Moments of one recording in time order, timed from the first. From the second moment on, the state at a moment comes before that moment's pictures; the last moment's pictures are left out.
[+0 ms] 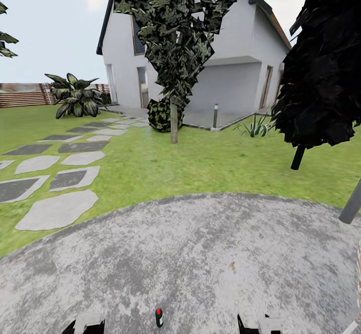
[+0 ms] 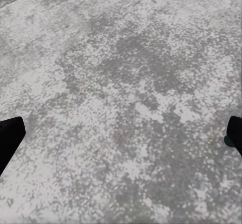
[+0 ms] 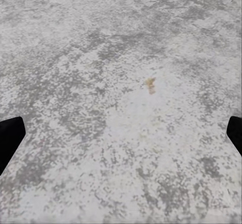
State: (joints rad) left arm -0.31 0.09 0.05 -0.25 0.02 -0.38 0.10; right arm -0.15 -0.03 0.00 -0.50 0.00 -0.45 -0.02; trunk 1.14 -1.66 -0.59
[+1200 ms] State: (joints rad) left arm -0.31 0.09 0.05 -0.25 0.01 -0.38 0.10; right arm -0.15 -0.03 0.00 -0.49 0.00 -0.45 -0.02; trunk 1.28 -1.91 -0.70
